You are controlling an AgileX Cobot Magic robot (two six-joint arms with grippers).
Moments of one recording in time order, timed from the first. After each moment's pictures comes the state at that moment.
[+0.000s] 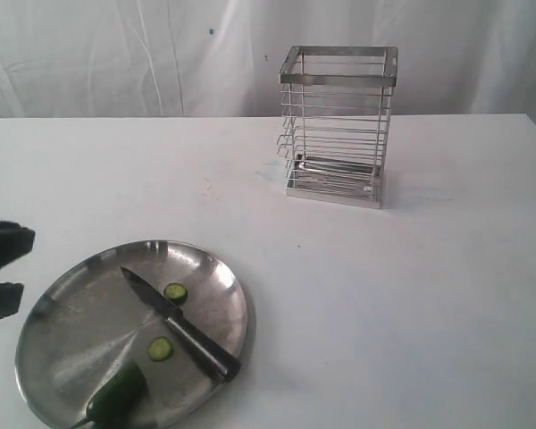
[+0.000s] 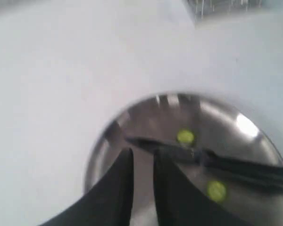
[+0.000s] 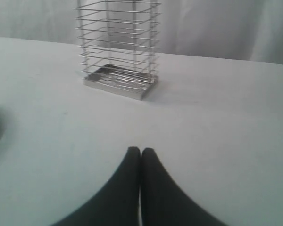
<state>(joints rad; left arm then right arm) -0.24 0.78 -0.44 -0.32 0.26 0.42 0.26 0.01 -0.01 -0.12 0.29 0.15</state>
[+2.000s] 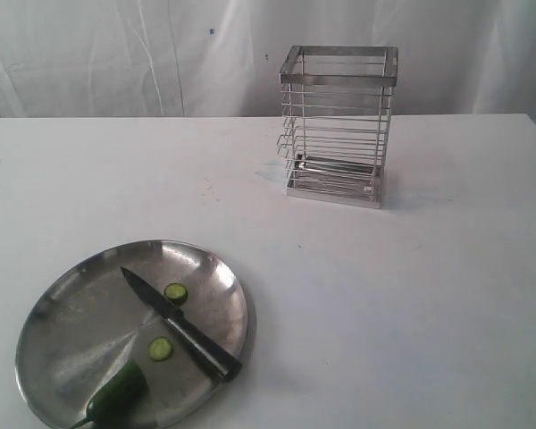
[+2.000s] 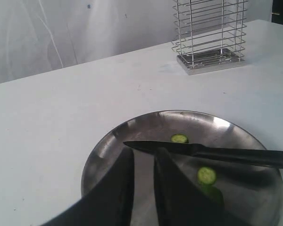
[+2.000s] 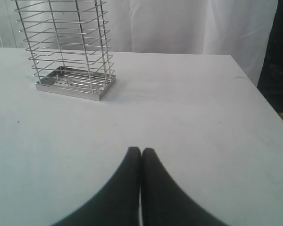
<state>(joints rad) -0.30 0.01 0.02 -0.14 0.21 0.21 0.09 0.01 -0.01 -0.12 0.29 0.15</state>
